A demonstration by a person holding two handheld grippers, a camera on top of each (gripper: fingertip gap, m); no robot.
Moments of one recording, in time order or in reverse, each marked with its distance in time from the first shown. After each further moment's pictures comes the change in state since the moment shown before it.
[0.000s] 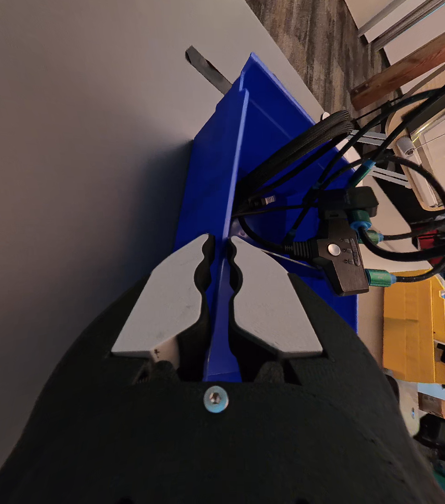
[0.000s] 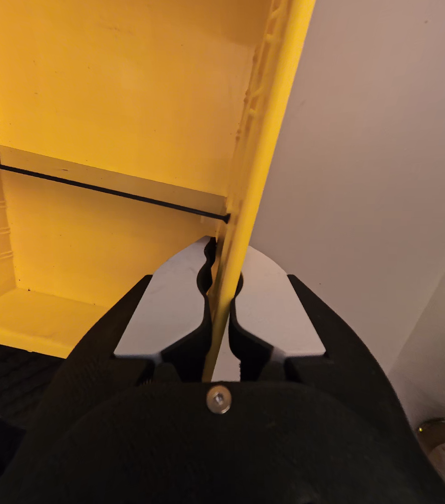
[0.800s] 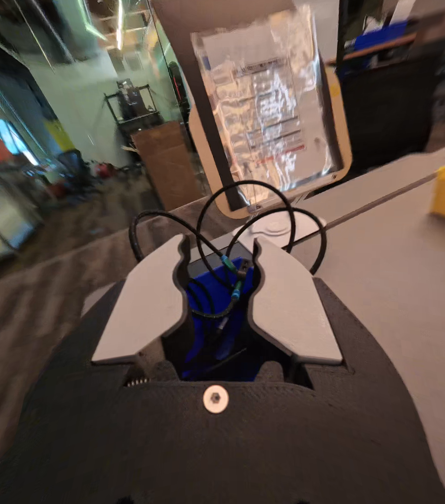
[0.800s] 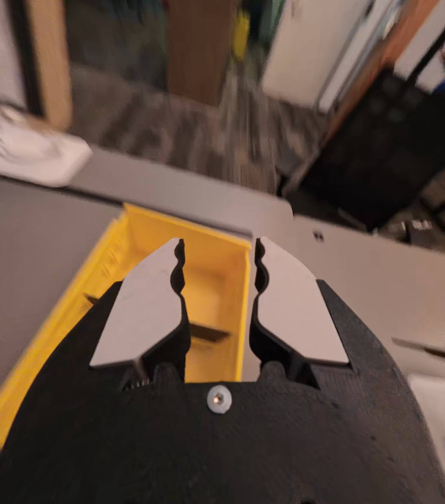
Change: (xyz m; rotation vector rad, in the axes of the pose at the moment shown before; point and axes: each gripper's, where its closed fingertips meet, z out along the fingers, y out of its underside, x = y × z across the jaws) left arm 0.204 -0.005 -0.068 0.606 0.188 1.065; right arm -0.068 -0.091 -0.204 0.958 0.289 -0.187
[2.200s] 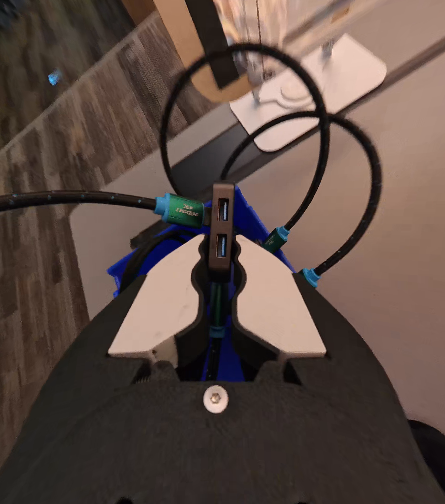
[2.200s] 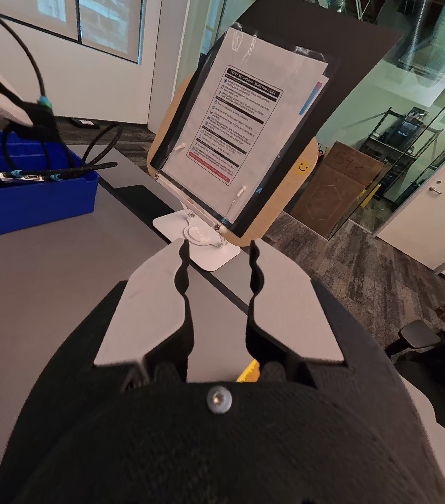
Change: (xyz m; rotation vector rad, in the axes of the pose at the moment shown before) left arm 0.019 0.062 0.082 -0.688 -0.013 0.117; right arm -0.205 -0.092 0.010 0.390 -0.508 -0.225
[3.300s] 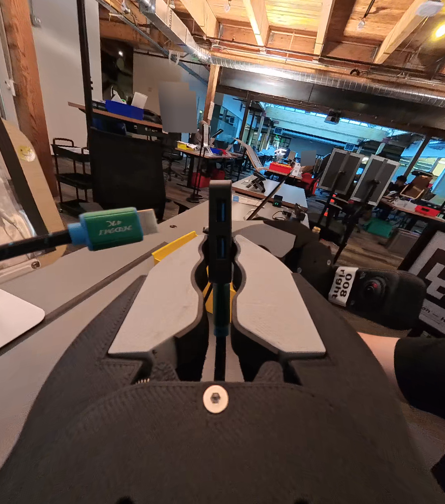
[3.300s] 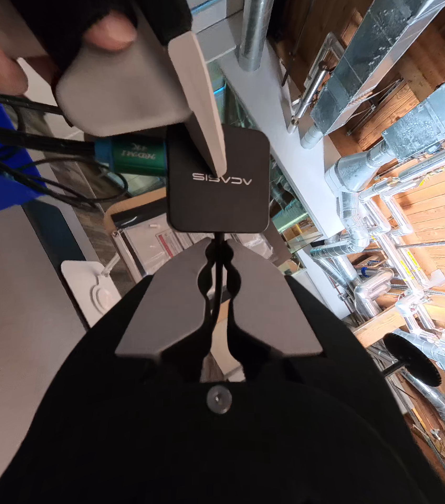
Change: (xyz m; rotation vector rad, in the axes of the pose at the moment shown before) left arm 0.225 -0.140 -0.164 0.824 0.957 -0.230; right arm -0.140 -0.086 0.020 0.304 0.320 -0.778
